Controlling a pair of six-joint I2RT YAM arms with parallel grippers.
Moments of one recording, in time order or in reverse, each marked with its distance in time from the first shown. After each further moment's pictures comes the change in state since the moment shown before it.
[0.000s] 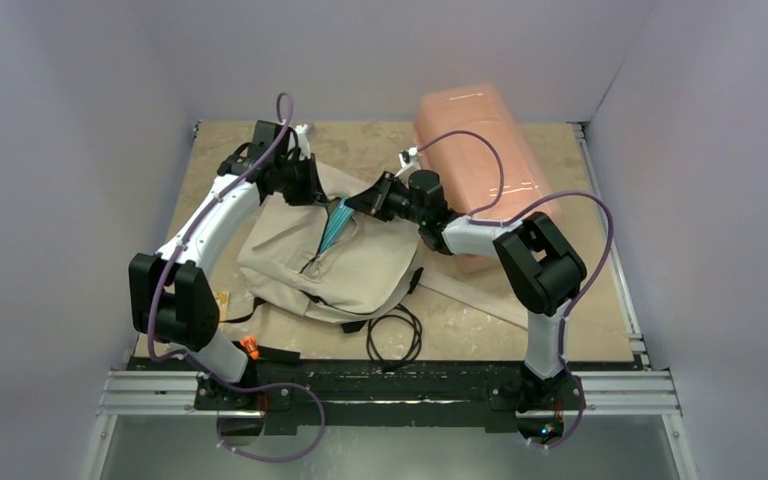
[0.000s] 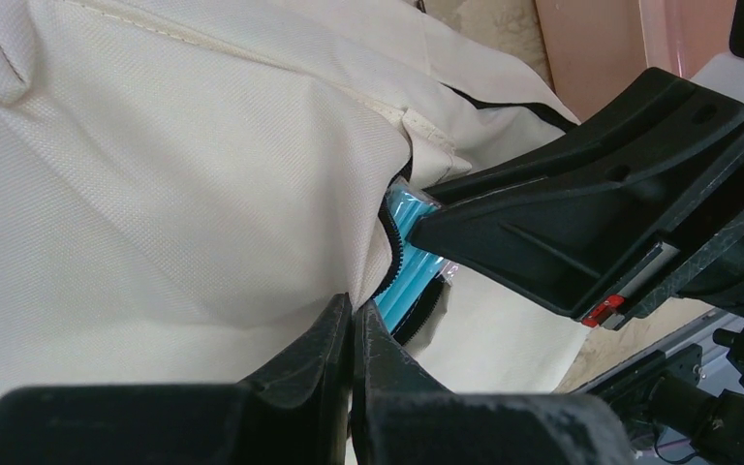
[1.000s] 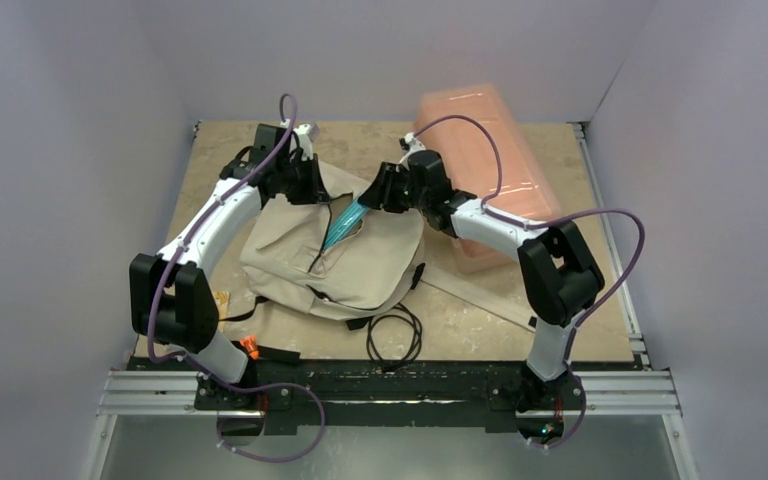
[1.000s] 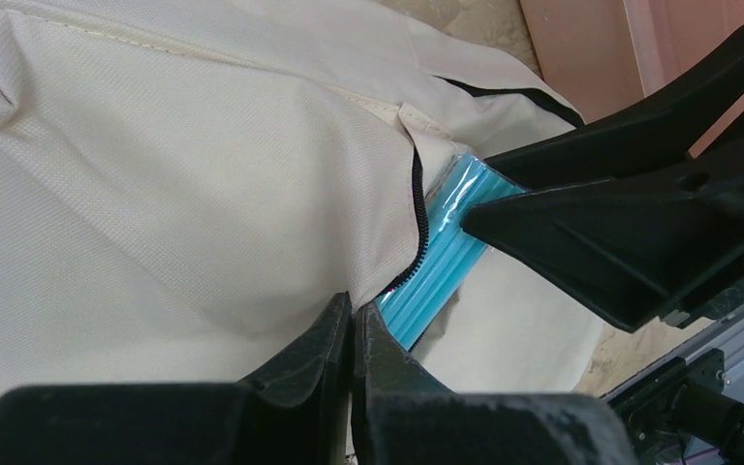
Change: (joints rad) left arm -0.006 -0.010 -0.042 0.079 0.001 0.029; right arm -0.024 -0.122 0.137 -0.509 0.126 -0.307
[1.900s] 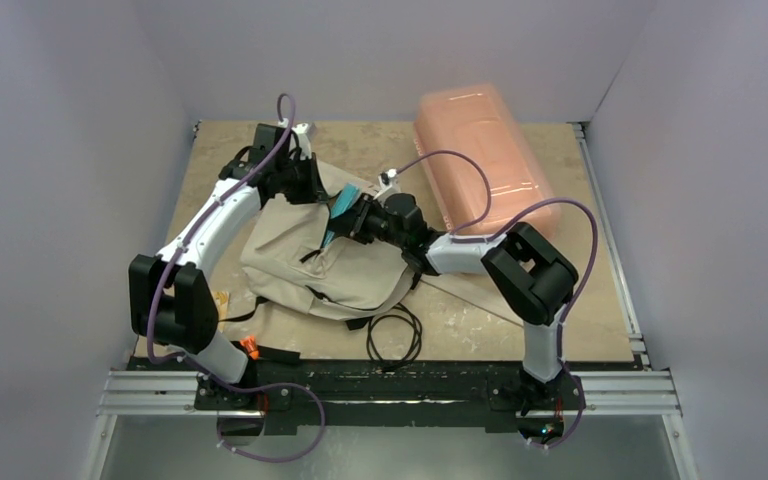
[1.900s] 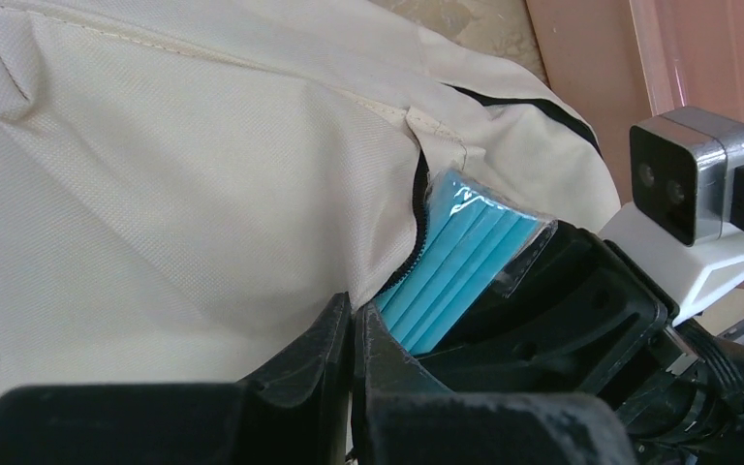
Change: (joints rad) left arm 0.000 -0.006 0.000 0.000 -0.026 -0.017; right arm 0.189 0.100 -0.199 0.546 0.048 0.391
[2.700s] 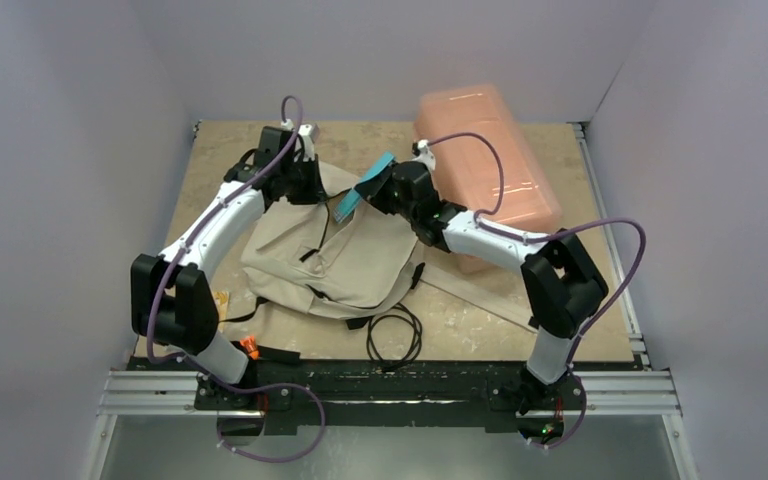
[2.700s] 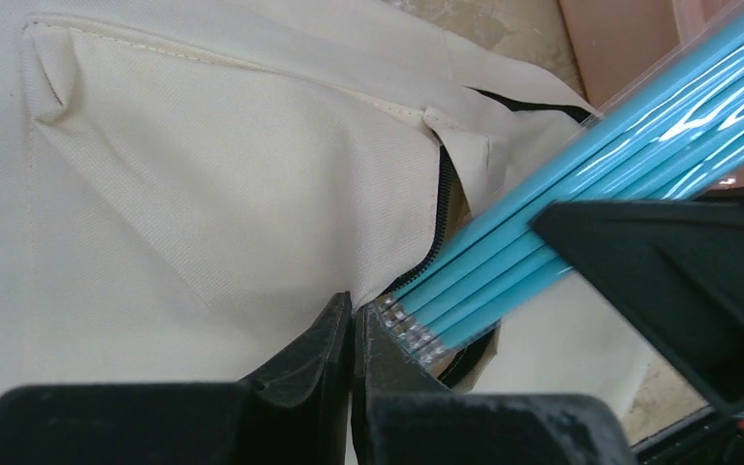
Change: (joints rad) left arm -0.039 -0.002 -0.023 0.042 -0.129 0.034; right arm -0.090 -0.151 0.210 -0.508 0.320 -0.032
